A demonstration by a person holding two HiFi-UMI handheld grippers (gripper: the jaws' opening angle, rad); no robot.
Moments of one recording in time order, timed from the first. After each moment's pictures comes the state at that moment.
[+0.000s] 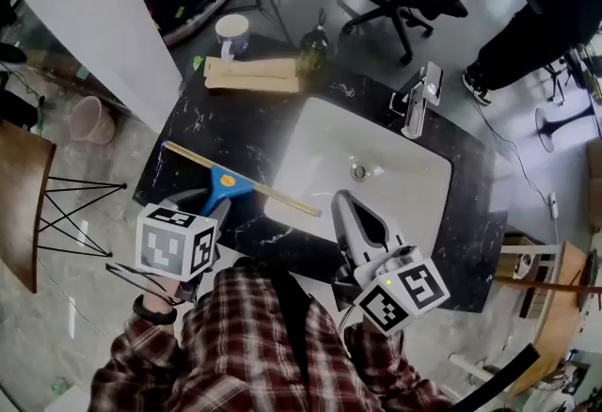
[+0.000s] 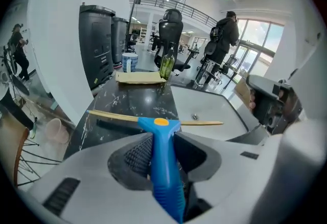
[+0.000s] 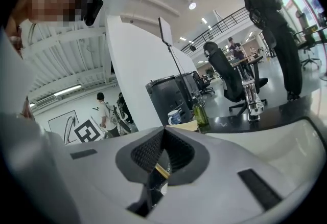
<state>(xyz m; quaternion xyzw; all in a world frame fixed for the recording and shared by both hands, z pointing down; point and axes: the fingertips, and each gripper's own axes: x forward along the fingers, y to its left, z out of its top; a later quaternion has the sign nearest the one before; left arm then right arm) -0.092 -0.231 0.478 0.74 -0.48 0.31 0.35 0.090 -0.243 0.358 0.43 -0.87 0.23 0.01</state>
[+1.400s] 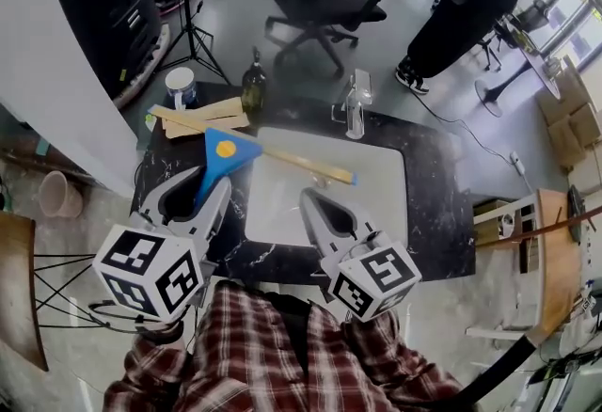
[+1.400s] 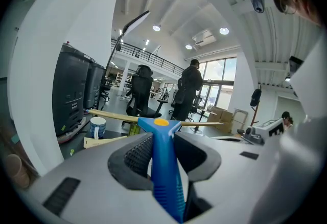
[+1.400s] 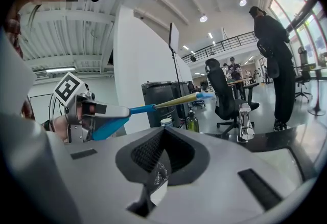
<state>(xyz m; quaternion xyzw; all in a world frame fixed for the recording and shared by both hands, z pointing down) -0.045 -0.277 0.307 0.89 -0.41 0.06 0.20 0.077 -0.240 0.326 0.50 -0.86 0.13 0.05</state>
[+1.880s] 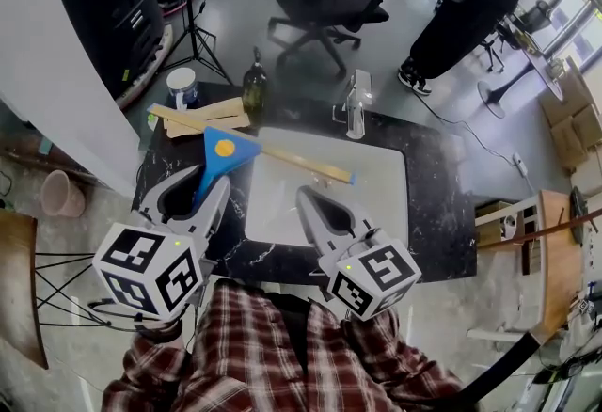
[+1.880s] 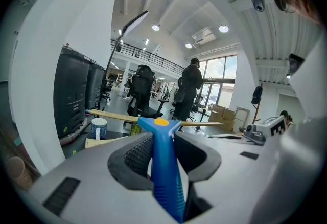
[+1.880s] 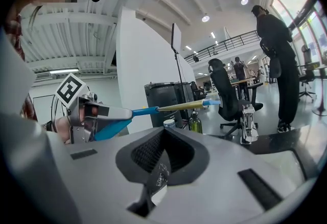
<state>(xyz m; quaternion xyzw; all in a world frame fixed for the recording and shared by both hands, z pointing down) -0.044 -0.277 0.306 0.88 -0.42 0.07 0.19 0.073 -0.241 0.321 0.48 -0.87 0.13 0.04</state>
